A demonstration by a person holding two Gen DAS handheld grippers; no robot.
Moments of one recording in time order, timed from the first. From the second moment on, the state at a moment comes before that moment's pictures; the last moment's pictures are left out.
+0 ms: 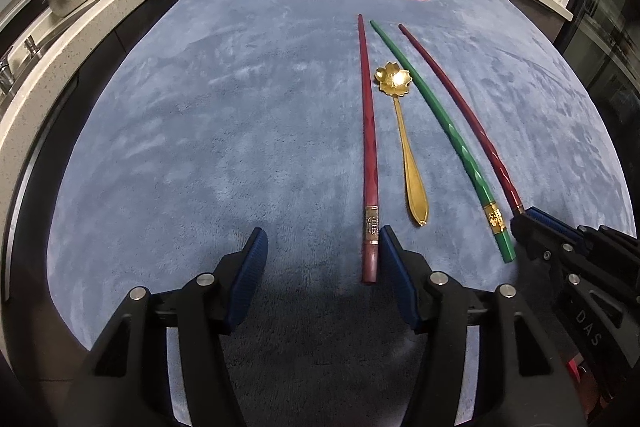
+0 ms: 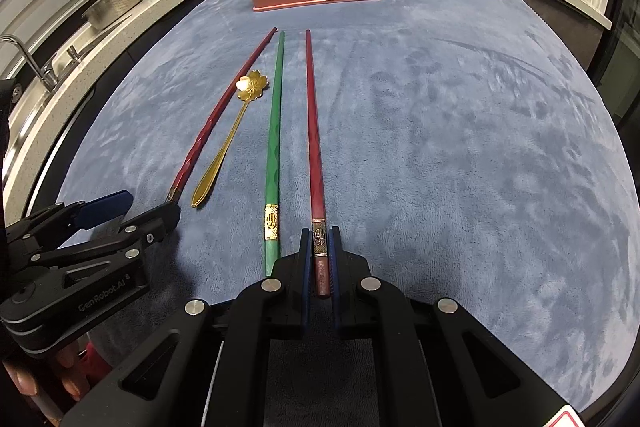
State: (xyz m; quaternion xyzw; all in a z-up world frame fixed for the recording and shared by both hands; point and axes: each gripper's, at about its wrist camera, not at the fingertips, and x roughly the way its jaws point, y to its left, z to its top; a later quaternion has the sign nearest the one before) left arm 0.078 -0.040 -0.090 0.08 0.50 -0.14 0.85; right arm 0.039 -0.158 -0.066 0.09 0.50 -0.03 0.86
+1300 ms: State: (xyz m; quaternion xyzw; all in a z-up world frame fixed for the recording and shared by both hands) left arm 0.082 -0.024 -0.009 0.02 0.43 -0.17 0.89; right arm 0.029 -0.183 0.002 0.13 0.43 -0.04 0.89
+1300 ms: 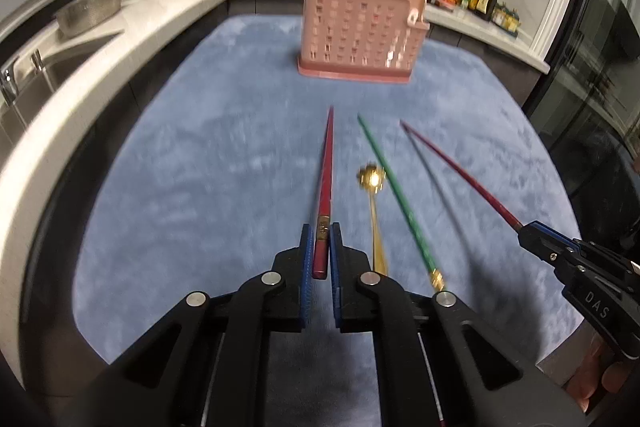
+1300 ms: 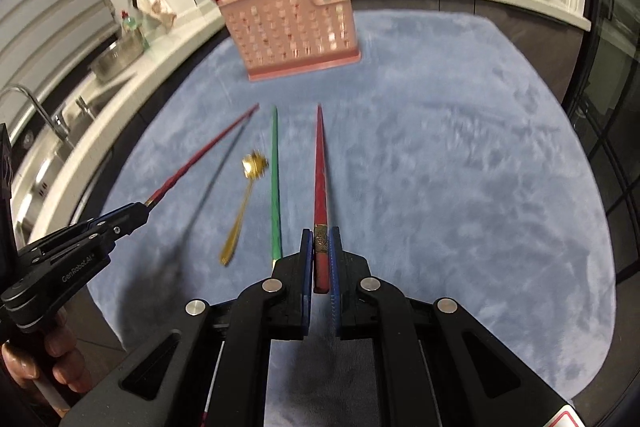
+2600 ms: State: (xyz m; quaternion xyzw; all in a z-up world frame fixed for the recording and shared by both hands) left arm 0.192 -0.056 0.208 0.00 0.25 -0.19 0.95; right arm 0.120 -0.248 0.186 0.19 0.24 -0.02 0.95
